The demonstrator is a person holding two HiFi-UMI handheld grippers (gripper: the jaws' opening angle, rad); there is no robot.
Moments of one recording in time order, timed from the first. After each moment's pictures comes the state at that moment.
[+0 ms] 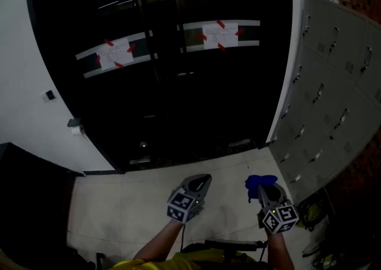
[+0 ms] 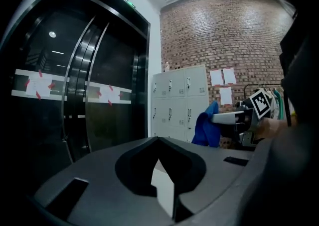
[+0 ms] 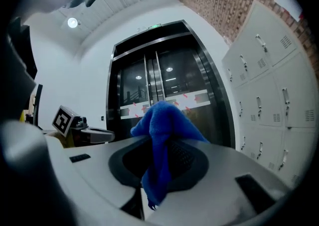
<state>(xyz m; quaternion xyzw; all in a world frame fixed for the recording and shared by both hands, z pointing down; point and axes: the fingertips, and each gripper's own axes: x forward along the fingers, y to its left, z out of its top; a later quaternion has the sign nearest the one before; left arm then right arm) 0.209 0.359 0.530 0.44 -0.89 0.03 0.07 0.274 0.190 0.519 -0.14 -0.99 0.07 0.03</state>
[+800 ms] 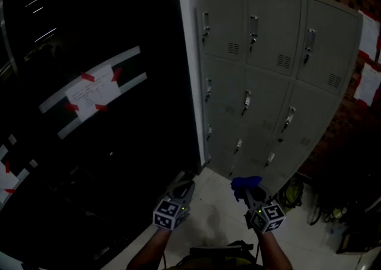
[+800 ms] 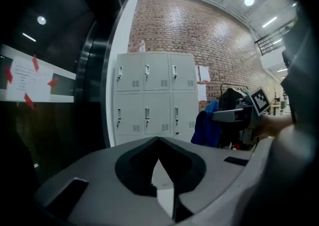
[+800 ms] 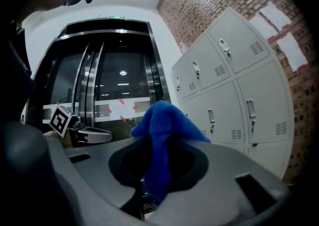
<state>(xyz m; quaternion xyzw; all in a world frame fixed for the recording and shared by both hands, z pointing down) -0.152 0.026 0.511 0.71 -0.70 0.08 0.07 0.004 -0.070 0.499 0.20 -0.98 0.09 0.00</state>
